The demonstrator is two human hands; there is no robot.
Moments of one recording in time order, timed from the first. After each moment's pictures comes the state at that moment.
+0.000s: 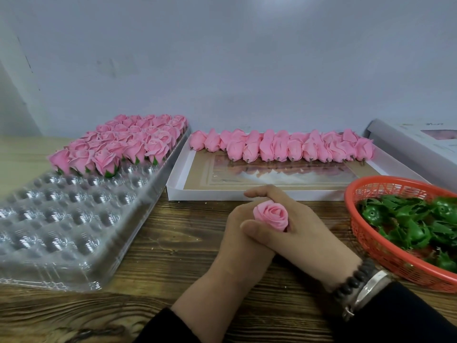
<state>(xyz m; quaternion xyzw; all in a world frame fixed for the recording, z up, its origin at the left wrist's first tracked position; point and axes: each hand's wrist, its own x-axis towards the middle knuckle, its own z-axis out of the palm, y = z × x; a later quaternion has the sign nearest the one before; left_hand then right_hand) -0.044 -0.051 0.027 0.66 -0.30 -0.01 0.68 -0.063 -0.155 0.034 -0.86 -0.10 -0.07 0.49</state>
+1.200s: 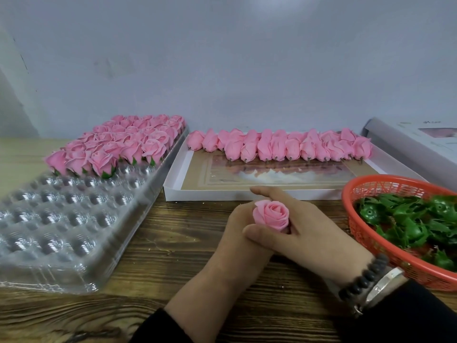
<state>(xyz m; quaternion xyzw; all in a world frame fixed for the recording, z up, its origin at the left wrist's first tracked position) -0.044 -0.044 0.032 0.70 -0.36 -0.04 0.62 -0.067 -0.167 0.040 -0.91 -0.09 -0.06 0.39</state>
